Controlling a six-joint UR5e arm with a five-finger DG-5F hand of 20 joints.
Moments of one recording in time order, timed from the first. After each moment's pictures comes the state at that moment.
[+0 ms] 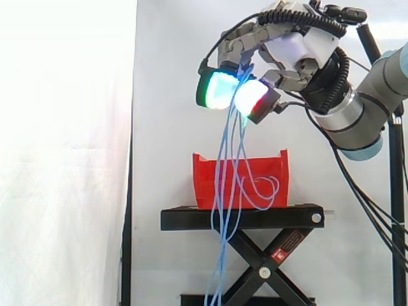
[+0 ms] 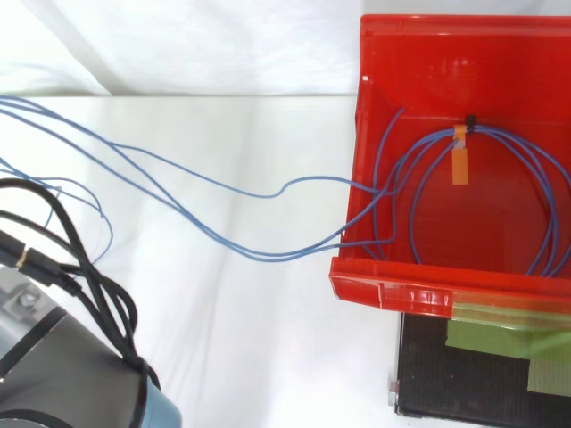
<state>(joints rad) -0.01 -2.19 -1.17 -2.24 -2.28 -1.50</state>
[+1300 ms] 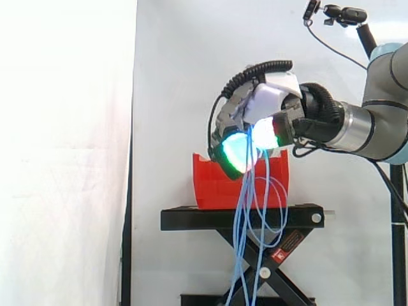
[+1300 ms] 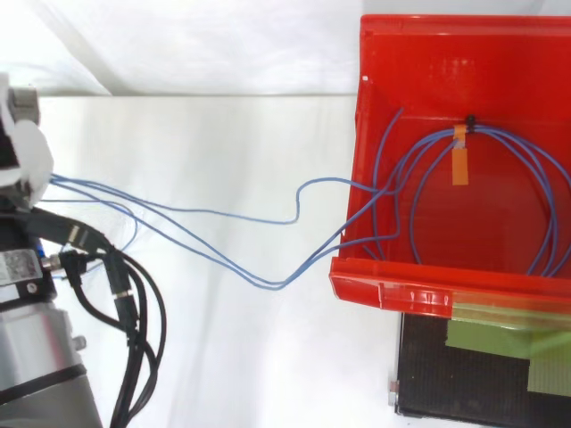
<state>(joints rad) 0.03 -2.19 -1.17 -2.70 -1.87 -0.89</state>
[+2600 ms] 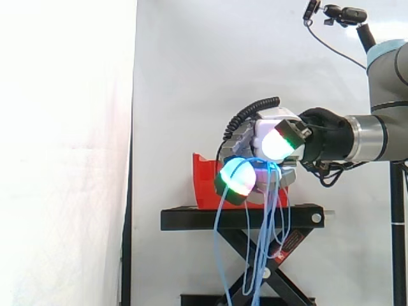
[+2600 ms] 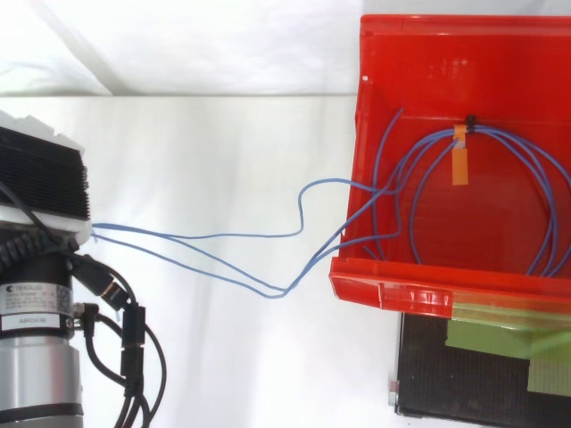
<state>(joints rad) 0.06 -2.19 -1.17 -2.94 -1.72 -0.51</state>
